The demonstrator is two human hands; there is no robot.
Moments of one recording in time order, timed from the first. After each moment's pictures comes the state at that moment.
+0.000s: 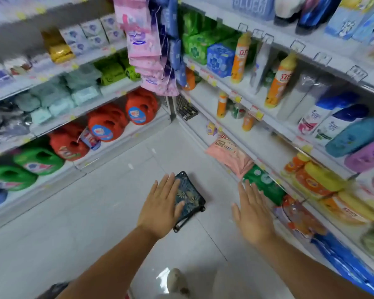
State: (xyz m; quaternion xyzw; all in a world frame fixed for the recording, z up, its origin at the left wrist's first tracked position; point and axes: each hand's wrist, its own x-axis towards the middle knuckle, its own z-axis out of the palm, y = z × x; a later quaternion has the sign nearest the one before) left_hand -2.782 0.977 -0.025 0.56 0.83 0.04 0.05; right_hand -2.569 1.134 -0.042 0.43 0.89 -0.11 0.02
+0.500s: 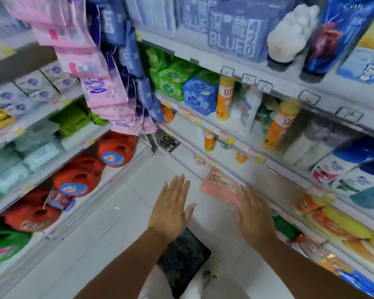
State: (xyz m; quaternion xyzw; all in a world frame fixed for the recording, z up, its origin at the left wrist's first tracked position) left_hand -2.948 1.223 -0.031 0.65 0.76 0.03 0.04; right_hand -2.725 1.320 -0.052 0.52 0.85 -0.13 -0.02
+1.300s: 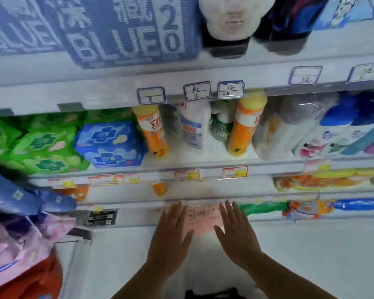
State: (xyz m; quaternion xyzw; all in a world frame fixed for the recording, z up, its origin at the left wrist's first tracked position) left_hand -3.047 1.463 -0.195 0.86 0.51 0.05 0.10; right_hand -2.845 1.418 -0.214 0.76 0.64 -0.12 0.00
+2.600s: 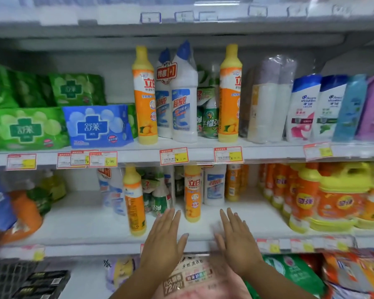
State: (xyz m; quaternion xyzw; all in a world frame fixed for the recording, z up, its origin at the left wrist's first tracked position) left_hand -3.003 1.531 -0.381 0.84 0.48 0.25 -0.03; right_hand -2.790 1.483 -0.393 0.72 0.67 0.06 -0.16
